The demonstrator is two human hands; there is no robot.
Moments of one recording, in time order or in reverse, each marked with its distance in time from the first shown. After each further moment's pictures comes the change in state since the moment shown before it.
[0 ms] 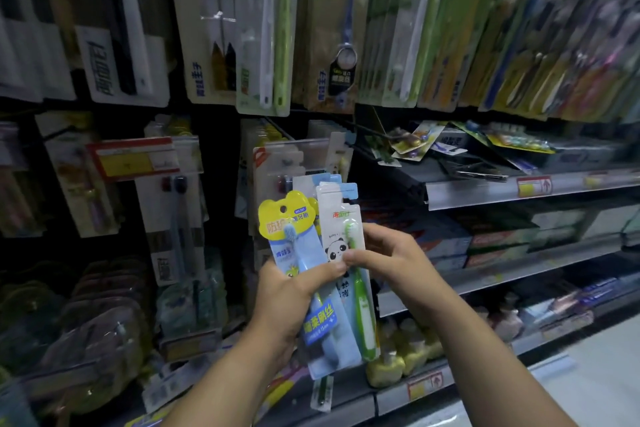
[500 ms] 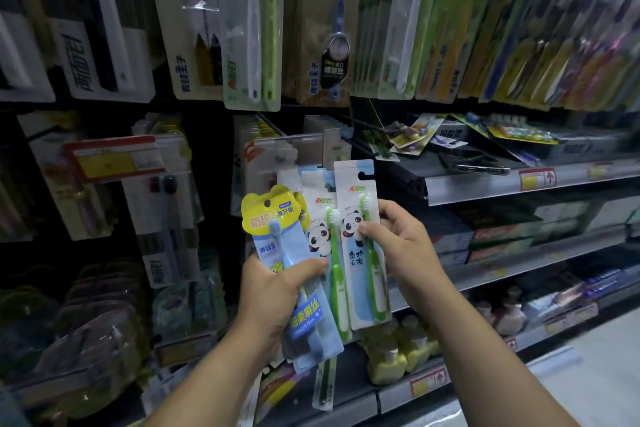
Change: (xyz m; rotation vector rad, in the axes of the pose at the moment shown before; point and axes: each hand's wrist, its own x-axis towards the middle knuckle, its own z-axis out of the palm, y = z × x) left_hand 0.016 -0.007 -0.012 0.102 0.101 0.029; right_hand 0.012 0.000 0.001 0.121 0.240 0.063
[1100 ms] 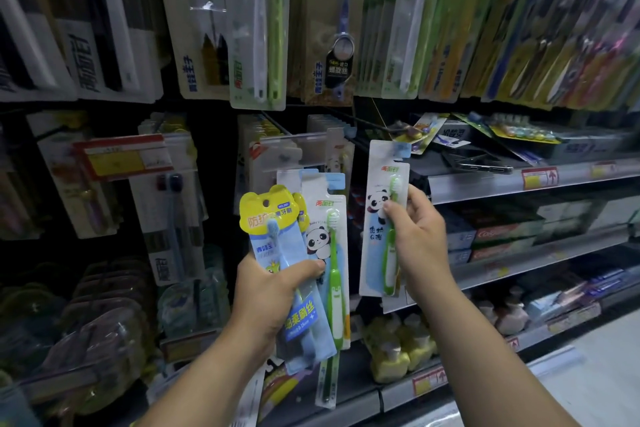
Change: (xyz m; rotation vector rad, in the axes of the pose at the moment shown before) left_hand -0.003 0.005 -0.011 0.043 0.038 -0.018; right_hand 0.010 0.005 0.001 -0.035 0.289 -0.133
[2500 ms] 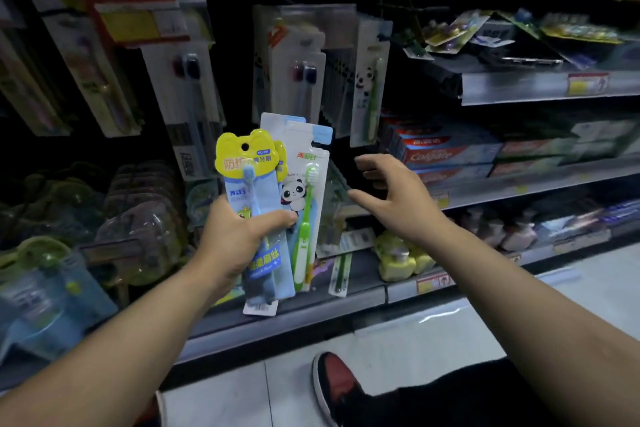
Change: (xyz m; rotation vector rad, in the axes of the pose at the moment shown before) left_hand -0.040 -0.032 -0.081 0.214 -0.044 0.030; right_hand -0.053 0.049 -0.004 -0.755 -0.512 -0.207
